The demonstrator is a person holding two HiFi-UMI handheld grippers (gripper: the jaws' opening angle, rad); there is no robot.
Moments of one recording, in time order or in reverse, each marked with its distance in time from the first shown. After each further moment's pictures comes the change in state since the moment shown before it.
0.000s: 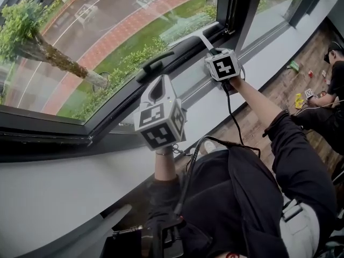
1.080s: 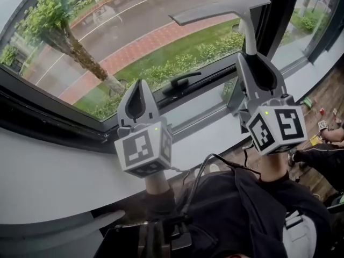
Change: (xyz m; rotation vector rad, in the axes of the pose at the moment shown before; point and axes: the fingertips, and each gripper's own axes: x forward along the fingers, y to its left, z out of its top) left arm -0.118 0.063 0.131 0.146 -0.404 0.249; right arm -0.291 0.061 0.186 0.109 -0.854 0.144
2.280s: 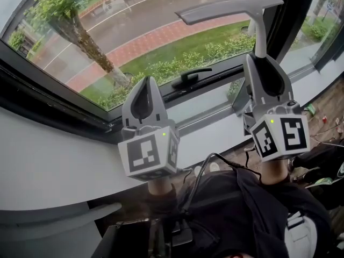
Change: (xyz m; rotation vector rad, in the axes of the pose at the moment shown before) left arm -0.028 0.004 0.011 0.028 -0.053 -0.027; right arm -0.008 0.028 0.010 -0.024 -0.042 0.034
